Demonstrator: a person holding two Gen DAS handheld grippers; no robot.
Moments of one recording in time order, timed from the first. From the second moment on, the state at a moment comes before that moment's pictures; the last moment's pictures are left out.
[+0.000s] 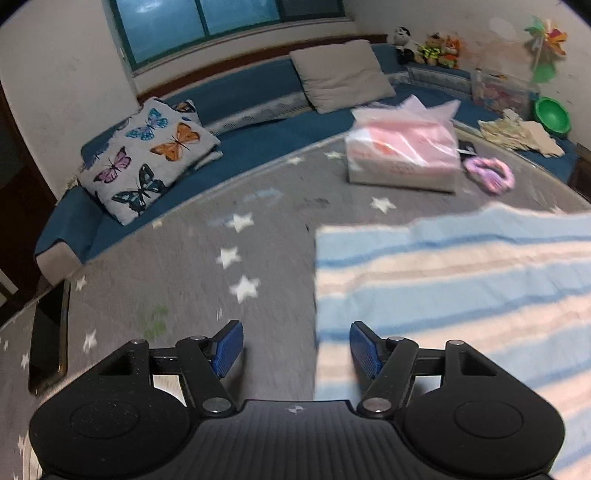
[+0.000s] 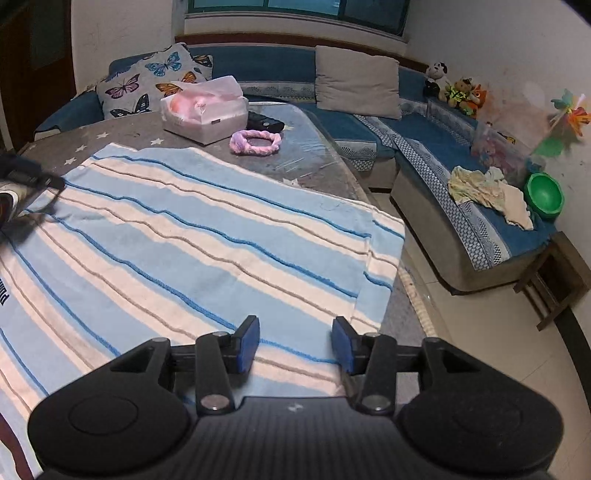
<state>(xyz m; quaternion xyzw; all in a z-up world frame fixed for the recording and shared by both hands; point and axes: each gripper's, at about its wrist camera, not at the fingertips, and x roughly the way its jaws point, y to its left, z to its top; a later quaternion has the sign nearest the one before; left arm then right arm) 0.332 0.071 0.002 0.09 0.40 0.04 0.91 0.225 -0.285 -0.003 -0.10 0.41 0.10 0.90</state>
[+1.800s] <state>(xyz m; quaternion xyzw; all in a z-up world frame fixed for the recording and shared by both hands) 0.349 0.054 -0.005 0.09 0.37 0.01 0.92 0.173 -0.311 -0.006 -0.02 0.38 0.07 0.92</state>
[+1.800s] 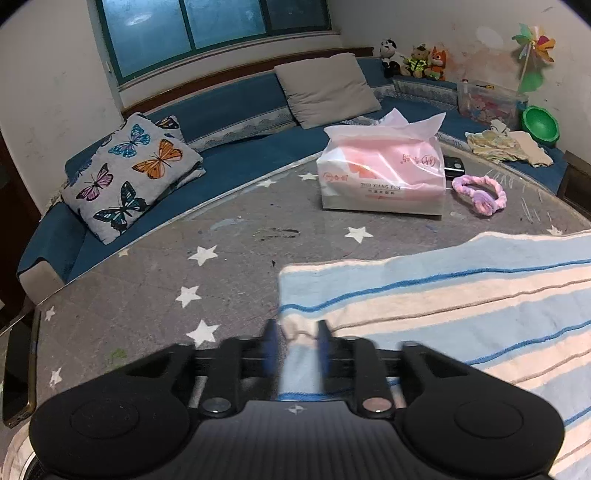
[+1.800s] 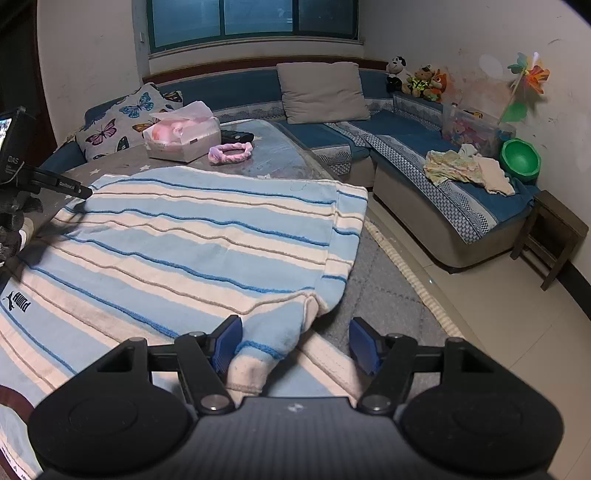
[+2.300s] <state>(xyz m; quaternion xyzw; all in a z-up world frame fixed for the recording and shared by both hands) 0.337 0.057 0.002 0.05 0.38 -0.03 0.92 0.168 -0.310 -0.005 -0.01 0.38 0.07 0.92</state>
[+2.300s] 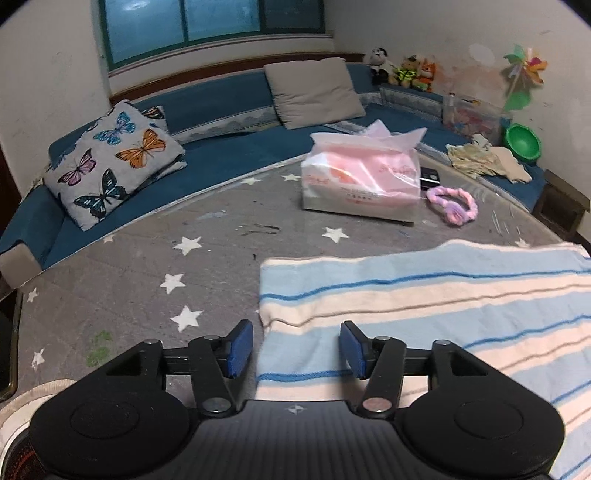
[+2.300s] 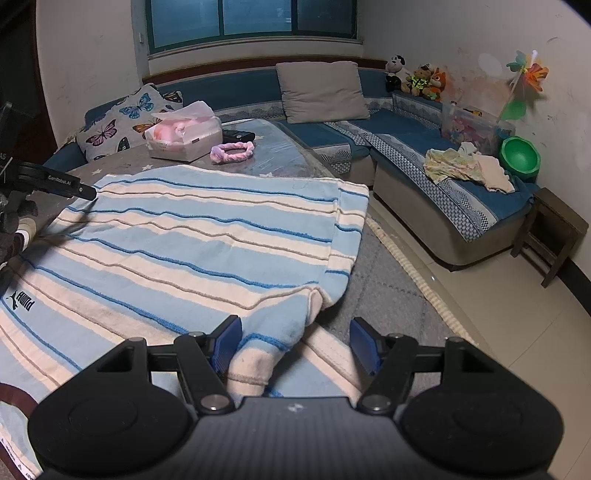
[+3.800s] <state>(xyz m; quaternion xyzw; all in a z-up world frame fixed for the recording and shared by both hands) 0.306 0.121 0.001 0.08 0.39 0.07 0.92 0.137 -0.263 -0.002 -0.04 0.37 0.13 0.92</state>
